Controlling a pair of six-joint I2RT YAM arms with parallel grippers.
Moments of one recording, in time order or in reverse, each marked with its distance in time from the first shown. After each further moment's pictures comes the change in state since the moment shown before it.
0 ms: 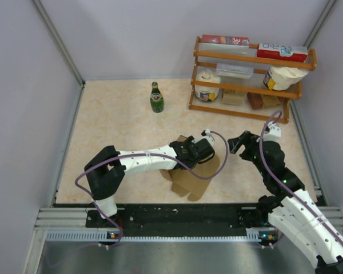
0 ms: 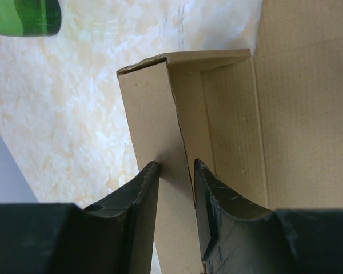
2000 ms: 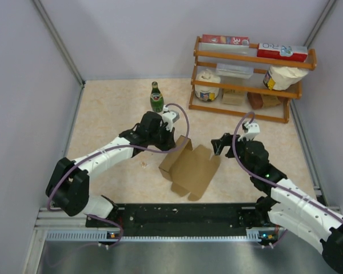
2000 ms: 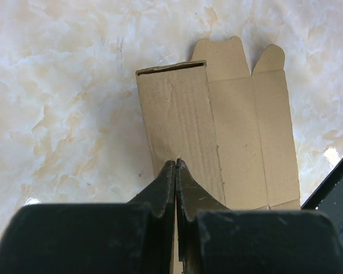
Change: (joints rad) left arm 0.486 -0.340 -0.325 0.359 0.964 -0.108; right arm 0.150 0.220 -0.113 0.451 -0.016 -0.167
